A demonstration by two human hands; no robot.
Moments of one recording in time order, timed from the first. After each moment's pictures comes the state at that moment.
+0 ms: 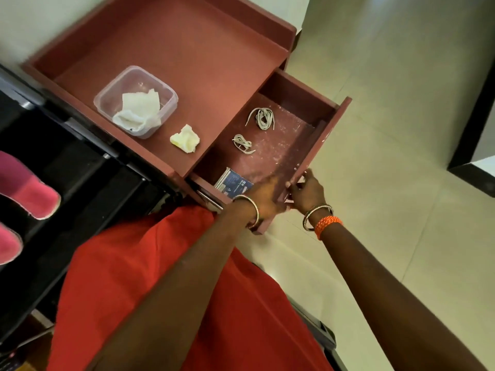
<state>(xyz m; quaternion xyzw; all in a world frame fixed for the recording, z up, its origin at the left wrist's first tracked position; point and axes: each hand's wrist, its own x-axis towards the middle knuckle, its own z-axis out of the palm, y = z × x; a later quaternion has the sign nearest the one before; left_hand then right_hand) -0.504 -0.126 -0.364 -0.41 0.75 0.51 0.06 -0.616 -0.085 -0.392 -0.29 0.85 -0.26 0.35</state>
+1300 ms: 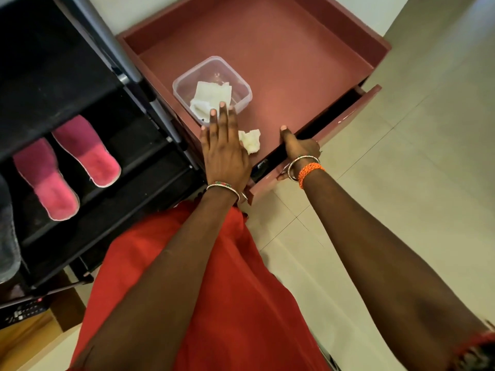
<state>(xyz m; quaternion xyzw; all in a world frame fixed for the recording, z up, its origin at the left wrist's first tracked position) -0.383 -0.214 -0.370 -0.68 0.71 0.08 -0.18 -0.520 -0.240 -0.383 -0.16 0.80 -0.37 0.44</state>
